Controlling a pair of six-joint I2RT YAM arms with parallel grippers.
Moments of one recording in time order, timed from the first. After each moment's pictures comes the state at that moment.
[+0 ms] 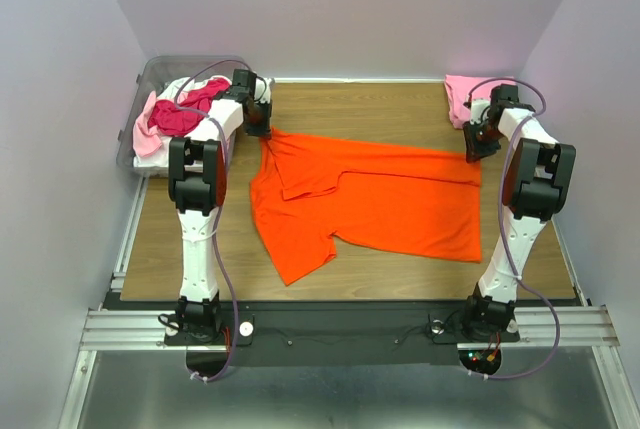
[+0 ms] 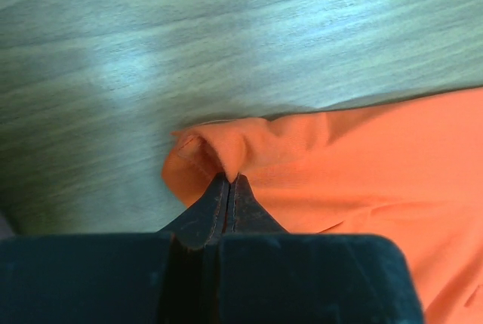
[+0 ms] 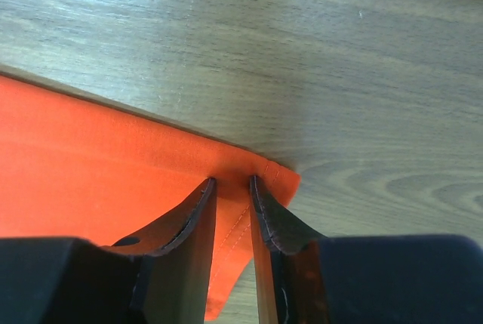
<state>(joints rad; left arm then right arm) -0.14 2.32 1.95 -0.62 0.22 -0.04 -0.21 2.18 1.73 -0.73 -0.12 -0.39</state>
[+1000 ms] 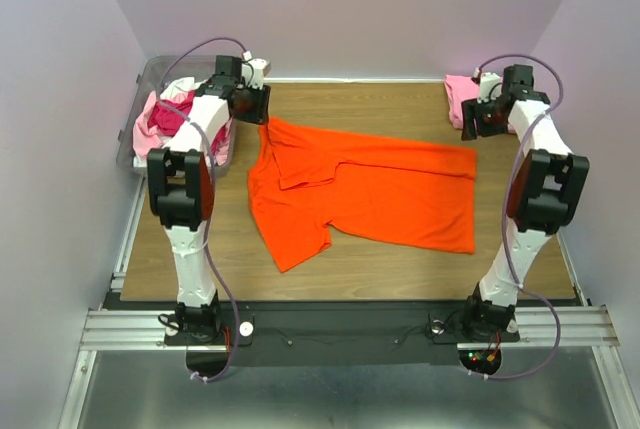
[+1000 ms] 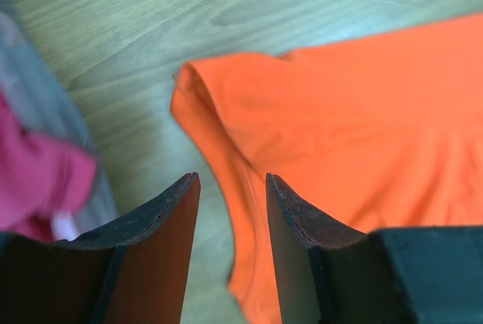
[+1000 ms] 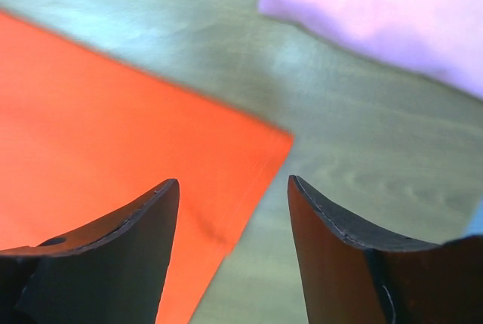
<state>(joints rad) -0.13 2.15 1.87 -0.56 0.26 0.12 -0.20 2.06 1.76 -0.73 -0.27 -0.36</state>
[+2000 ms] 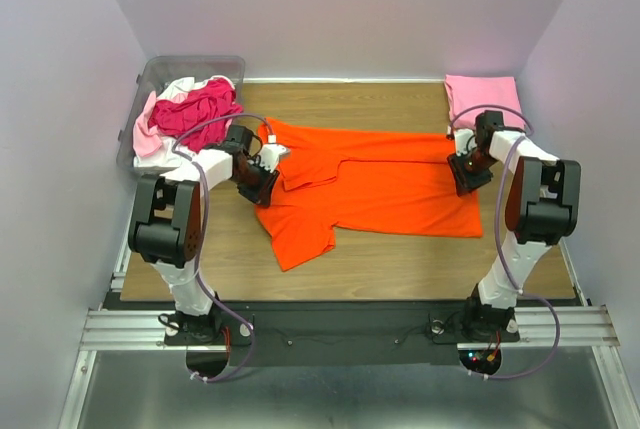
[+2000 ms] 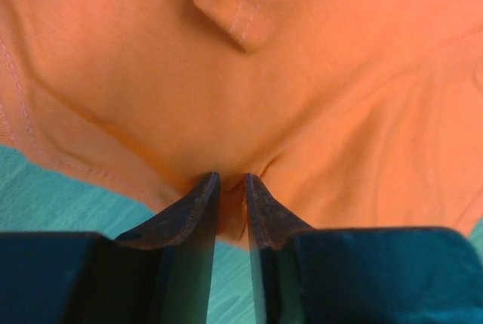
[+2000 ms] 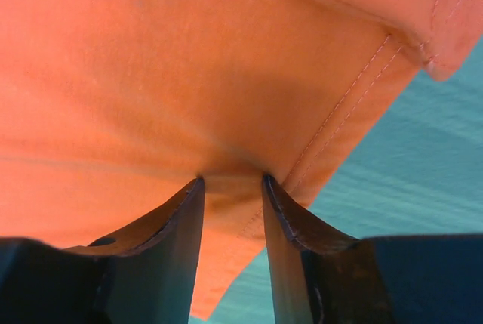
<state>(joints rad) -0.21 1.76 1.10 -0.58 0.38 0.43 -0.14 1.91 1.31 -0.75 -0.11 -0.46</state>
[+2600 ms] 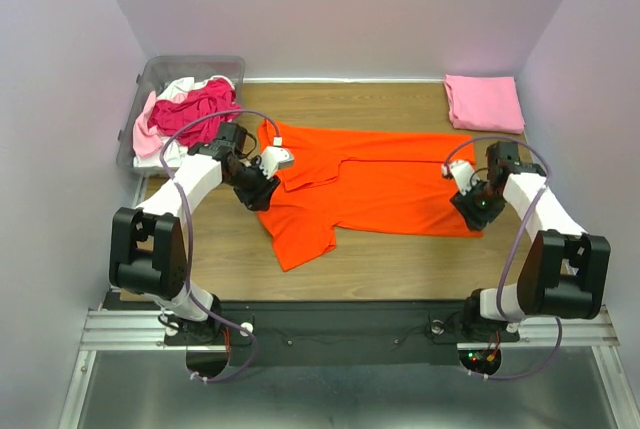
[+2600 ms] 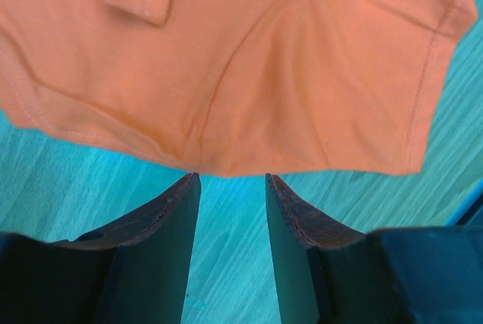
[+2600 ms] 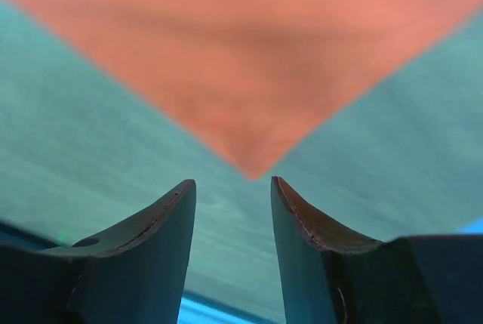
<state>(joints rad) -0.22 1.53 1.09 -0.79 0.47 0.70 -0.14 1.38 0.97 -0.88 -0.18 -0.83</state>
